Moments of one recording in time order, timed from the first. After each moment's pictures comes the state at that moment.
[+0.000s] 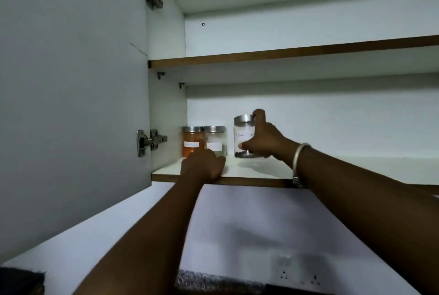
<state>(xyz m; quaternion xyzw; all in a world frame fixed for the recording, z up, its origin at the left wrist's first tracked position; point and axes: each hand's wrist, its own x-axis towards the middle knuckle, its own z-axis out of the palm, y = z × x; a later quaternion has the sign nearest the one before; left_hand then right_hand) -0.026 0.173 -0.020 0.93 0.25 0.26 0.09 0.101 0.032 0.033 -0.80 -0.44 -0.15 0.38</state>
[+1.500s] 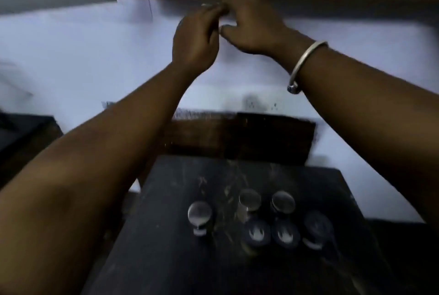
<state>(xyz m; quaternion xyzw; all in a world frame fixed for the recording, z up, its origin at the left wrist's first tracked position) -0.099 0.067 -0.164 0.87 0.02 0.49 0.11 -0.021 -0.070 -0.117 -0.80 -0.52 -0.20 0.22</state>
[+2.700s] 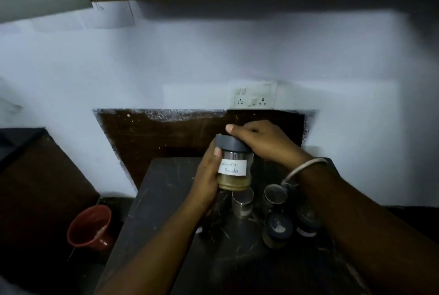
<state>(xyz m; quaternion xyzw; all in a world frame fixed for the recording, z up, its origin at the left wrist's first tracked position) -0.203 -0.073 -0.364 0.65 0.07 0.22 0.73 -0.082 -0.188 -0.283 -0.84 -0.34 0.11 0.41</state>
